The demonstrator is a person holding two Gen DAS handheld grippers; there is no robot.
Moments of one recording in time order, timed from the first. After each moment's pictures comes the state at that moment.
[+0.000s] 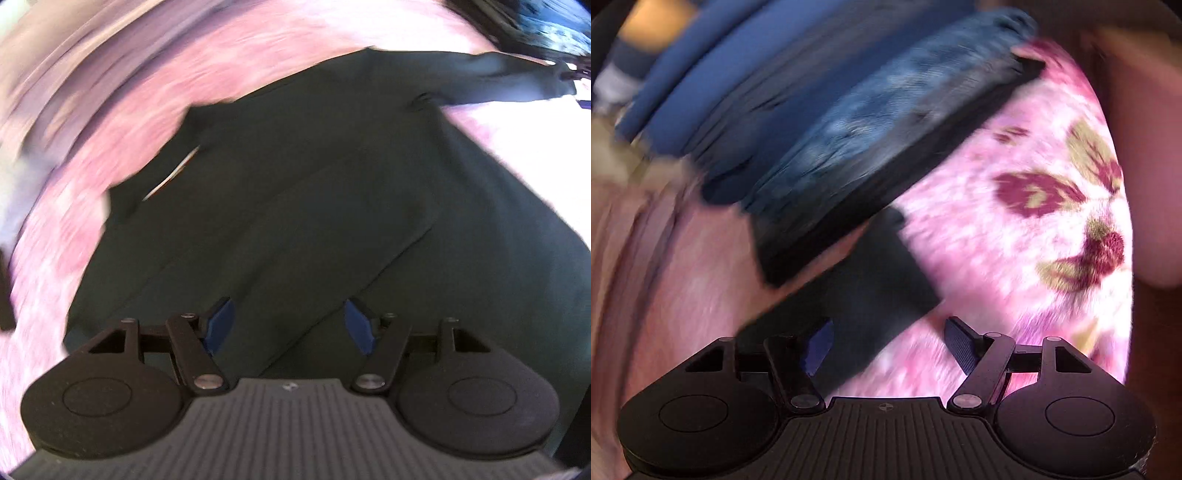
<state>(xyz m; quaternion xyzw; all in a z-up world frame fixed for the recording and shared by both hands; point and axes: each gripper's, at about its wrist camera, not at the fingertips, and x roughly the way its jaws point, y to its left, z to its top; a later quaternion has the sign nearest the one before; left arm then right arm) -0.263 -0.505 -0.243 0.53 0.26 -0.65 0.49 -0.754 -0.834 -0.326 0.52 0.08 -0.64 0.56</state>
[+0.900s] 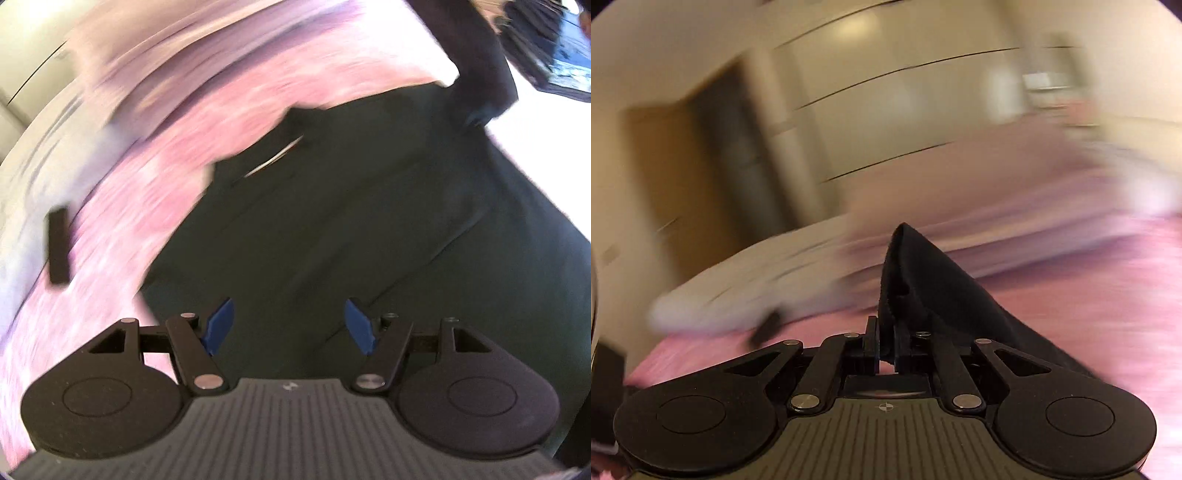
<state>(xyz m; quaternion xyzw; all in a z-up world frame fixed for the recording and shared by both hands) -0.142 -0.433 -0.190 0.48 0.28 -0.60 0.58 -0.338 -0.726 -0.131 0.21 0.15 -0.23 0.94</state>
